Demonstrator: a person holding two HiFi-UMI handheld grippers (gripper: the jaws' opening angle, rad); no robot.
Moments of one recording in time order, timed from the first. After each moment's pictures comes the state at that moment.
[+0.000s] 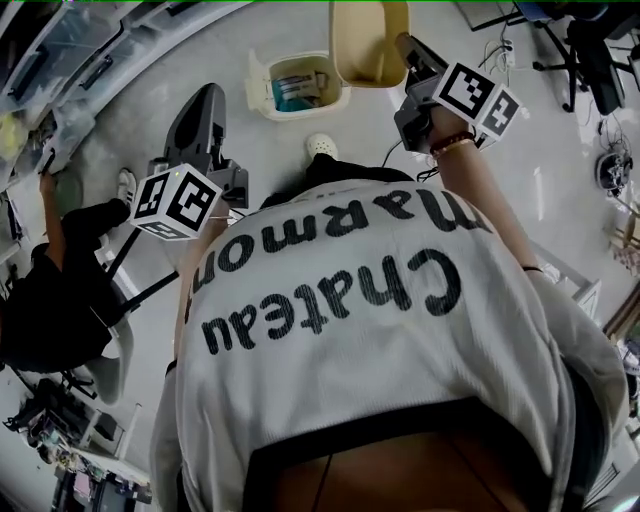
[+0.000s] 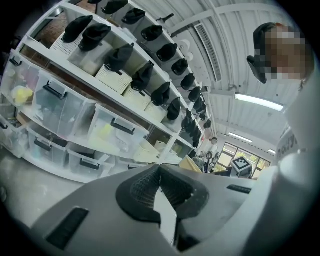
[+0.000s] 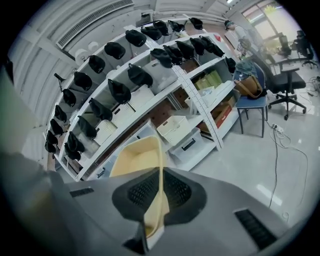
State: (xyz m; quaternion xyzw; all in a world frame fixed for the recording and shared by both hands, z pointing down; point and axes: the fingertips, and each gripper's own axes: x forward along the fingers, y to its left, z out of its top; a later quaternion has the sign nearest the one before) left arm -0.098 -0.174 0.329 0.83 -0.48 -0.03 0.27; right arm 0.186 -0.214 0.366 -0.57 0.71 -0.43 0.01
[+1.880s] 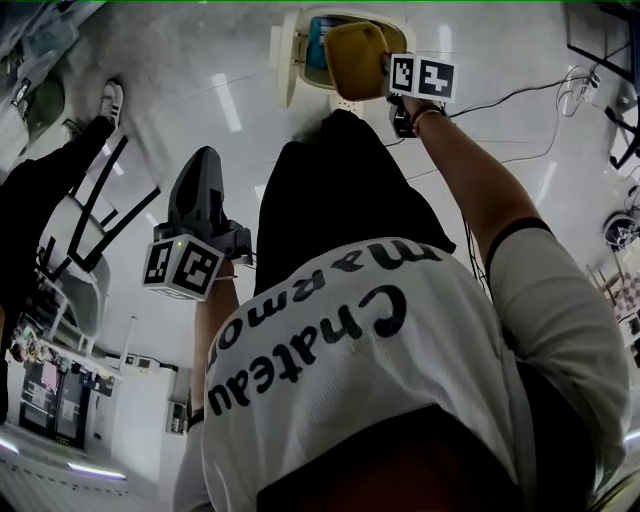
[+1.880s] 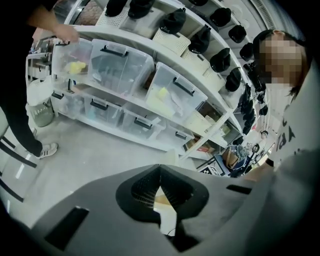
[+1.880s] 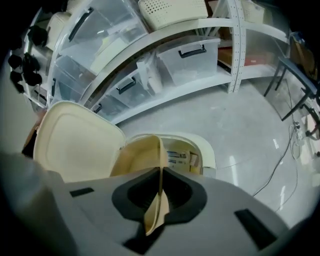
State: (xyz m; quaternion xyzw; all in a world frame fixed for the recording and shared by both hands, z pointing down) left arm -0.177 -0.162 0.527 0.64 -0.61 0.10 0.45; right arm 0.098 -0.265 0.781 -0.40 0.65 -0.52 -0.38
